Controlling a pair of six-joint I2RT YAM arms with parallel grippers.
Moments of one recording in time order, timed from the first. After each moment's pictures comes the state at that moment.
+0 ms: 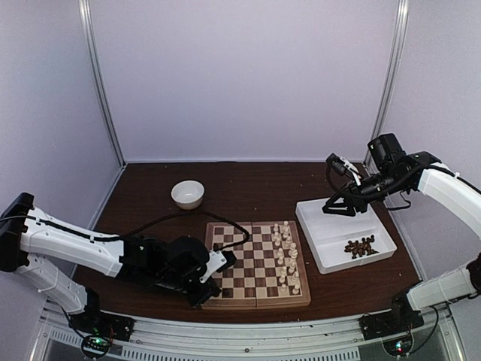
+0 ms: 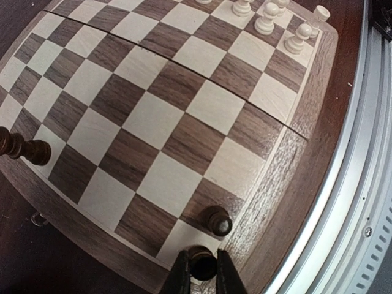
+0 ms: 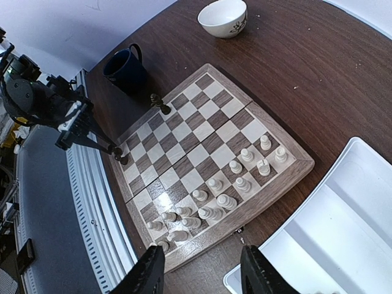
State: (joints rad) left arm -1.27 1.41 0.72 -0.25 -0.06 -0.25; right arm 0.30 1.25 1.14 -0.87 -0.75 -0.31
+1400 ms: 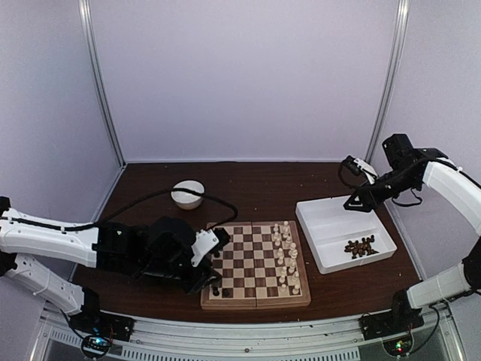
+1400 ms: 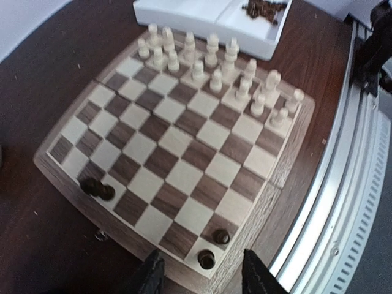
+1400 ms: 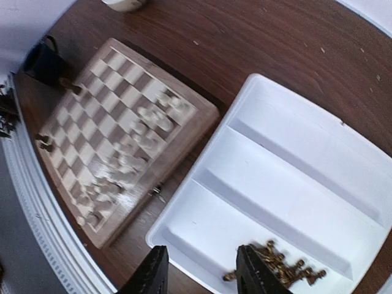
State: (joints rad) left arm -1.27 1.27 0.80 -0.36 -0.14 -0.23; right arm 0.13 1.27 1.17 -0.98 -0.56 -0.42
